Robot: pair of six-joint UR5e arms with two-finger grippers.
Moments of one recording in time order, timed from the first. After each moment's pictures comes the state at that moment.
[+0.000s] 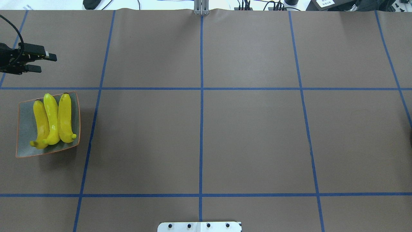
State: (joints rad) left arm -1.15 -1.74 -1.47 -2.74 -2.30 -1.36; right arm 1.54 -1.65 1.31 -1.59 1.99 -0.60
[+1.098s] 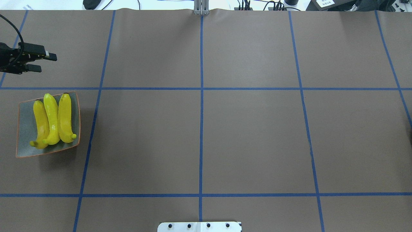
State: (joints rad) left arm -1.15 -1.74 -1.47 -2.74 -2.30 -1.35; right arm 1.54 -1.63 1.24 -1.59 1.98 -0.60
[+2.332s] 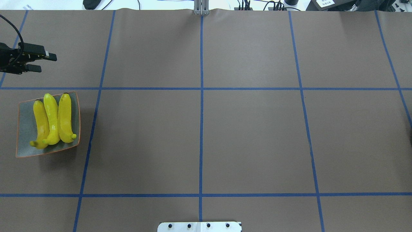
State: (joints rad) left arm -1.15 -1.74 -1.47 -2.74 -2.30 -1.35; right arm 1.54 -1.59 1.20 -1.58 1.98 -0.60
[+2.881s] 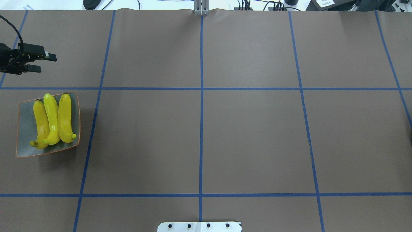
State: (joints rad) left arm -1.15 -1.74 -1.47 -2.74 -2.30 -1.35; right arm 1.54 -1.60 1.19 -1.58 1.98 -0.60
